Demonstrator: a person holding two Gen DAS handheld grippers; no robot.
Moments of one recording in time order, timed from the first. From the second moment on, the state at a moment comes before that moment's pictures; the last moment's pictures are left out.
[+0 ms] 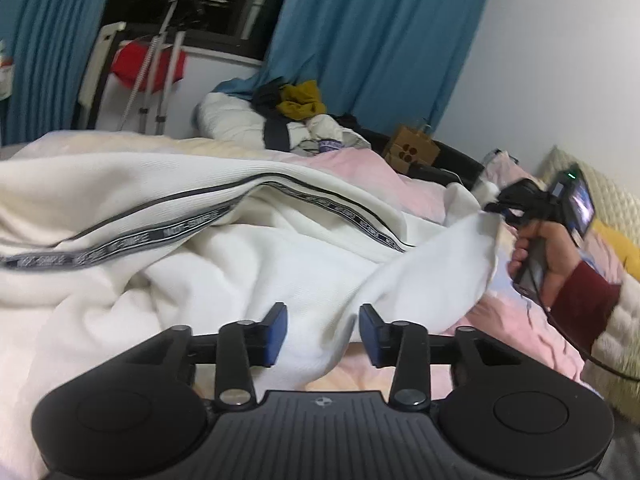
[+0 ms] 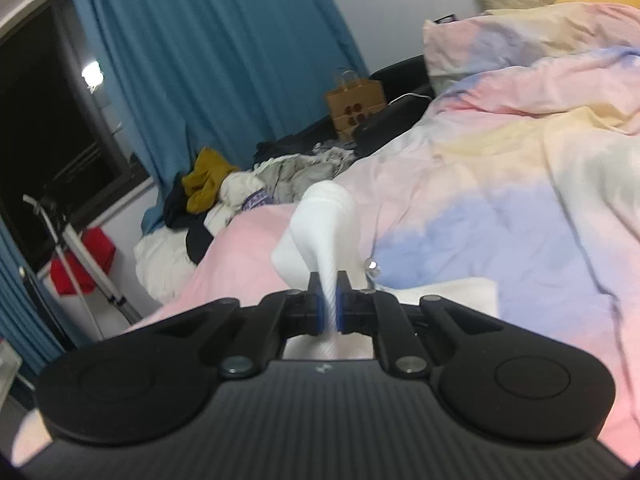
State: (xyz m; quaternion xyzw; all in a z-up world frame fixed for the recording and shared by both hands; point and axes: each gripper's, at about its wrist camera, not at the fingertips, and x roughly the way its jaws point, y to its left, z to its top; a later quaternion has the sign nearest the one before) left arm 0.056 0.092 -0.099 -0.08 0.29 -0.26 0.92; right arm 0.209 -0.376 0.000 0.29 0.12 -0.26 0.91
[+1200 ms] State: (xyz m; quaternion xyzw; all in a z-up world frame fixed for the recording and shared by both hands) left arm 0.030 0.257 -0.169 -0.64 0.35 0.02 0.68; right arm 0.073 -0.435 -0.031 0.52 0.07 -0.34 0.78
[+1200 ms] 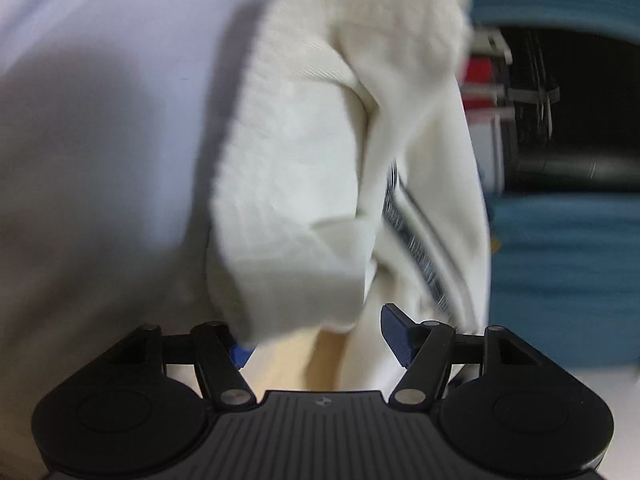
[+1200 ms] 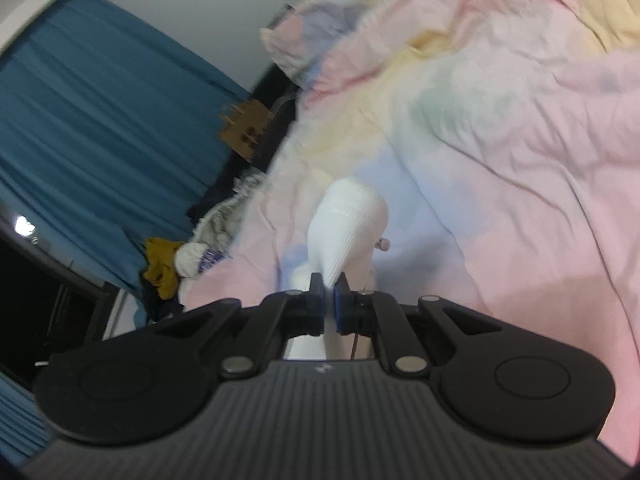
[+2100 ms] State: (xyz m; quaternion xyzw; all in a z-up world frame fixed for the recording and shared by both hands) left arm -0.070 0.431 0.003 -0.52 0.30 0.09 0.80; right arm 0.081 -0.450 -0.024 0.52 0.01 -0.25 0.82
